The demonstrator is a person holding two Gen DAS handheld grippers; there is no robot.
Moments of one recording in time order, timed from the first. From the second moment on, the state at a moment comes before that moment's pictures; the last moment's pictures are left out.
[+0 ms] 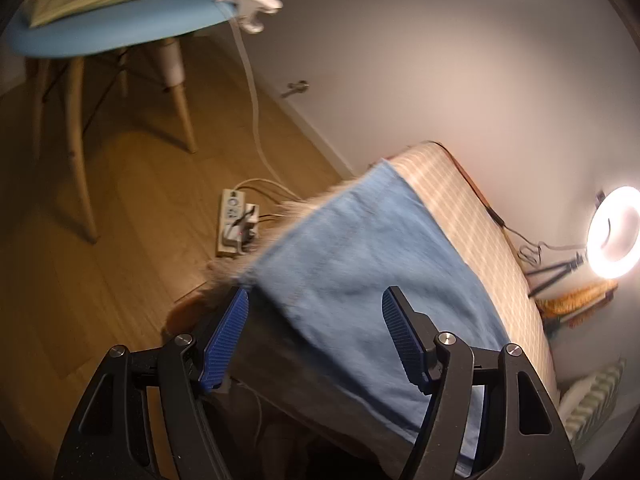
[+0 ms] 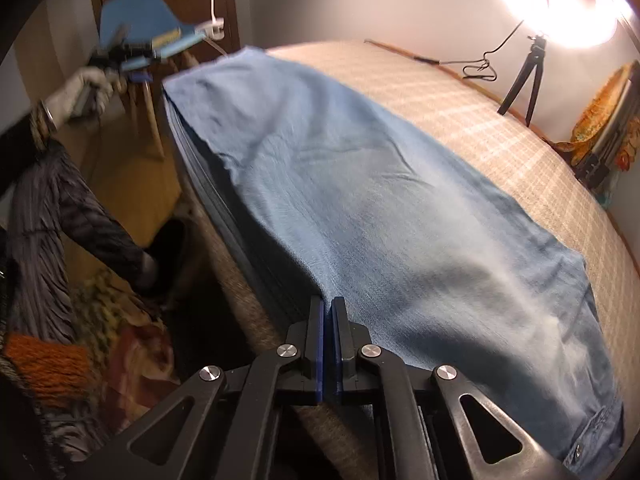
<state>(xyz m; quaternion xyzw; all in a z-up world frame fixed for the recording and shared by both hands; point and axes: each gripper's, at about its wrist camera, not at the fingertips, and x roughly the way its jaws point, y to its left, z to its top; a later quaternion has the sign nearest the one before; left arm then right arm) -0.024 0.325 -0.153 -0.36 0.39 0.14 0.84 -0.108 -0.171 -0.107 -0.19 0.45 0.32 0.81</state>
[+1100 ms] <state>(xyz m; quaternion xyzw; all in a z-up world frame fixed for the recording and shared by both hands) 0.003 0.318 -0.185 -0.39 0.37 0.12 0.83 -0.092 -0.164 -0.088 -0.17 0.42 0.28 0.85</state>
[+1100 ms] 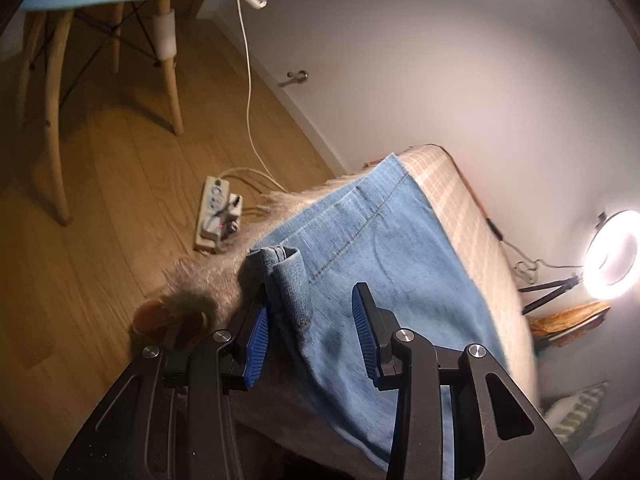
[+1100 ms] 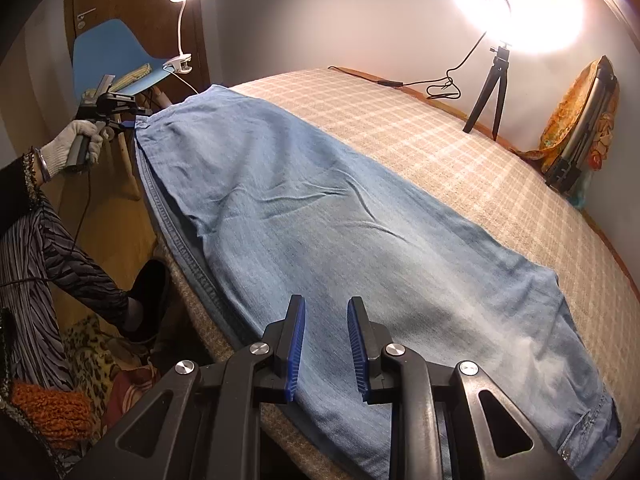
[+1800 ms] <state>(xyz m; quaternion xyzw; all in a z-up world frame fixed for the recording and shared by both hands) 0.008 0.293 -0.157 -0.33 0.33 0.09 0.88 -0.084 -0.148 -0.078 -0.12 0.41 0.29 0.86</state>
